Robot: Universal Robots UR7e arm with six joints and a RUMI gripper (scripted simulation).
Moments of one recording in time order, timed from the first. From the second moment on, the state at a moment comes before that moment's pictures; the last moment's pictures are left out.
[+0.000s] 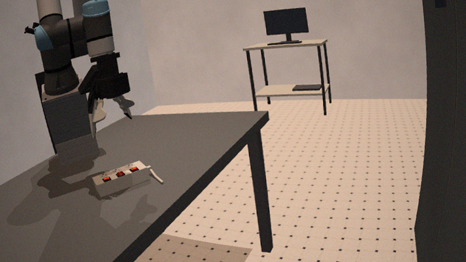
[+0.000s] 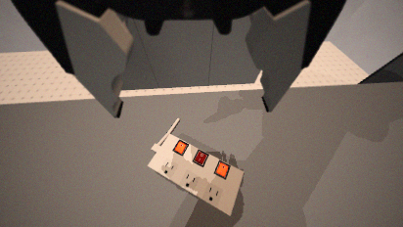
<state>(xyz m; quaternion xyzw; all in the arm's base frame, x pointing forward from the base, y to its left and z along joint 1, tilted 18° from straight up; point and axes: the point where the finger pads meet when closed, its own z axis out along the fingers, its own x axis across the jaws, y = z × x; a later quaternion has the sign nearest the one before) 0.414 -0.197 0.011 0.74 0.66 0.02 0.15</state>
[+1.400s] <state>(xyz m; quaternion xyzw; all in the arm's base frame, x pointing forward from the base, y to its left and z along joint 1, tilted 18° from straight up) 0.418 -0.190 0.002 0.89 0.43 0.06 0.14</state>
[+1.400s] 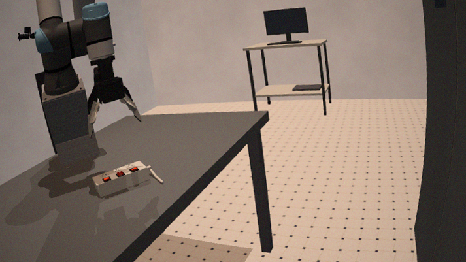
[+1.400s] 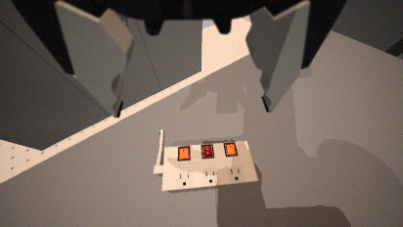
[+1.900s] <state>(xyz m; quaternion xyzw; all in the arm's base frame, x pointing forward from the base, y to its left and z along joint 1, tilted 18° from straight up) 0.422 -0.187 -0.004 0.96 0.24 0.09 0.13</state>
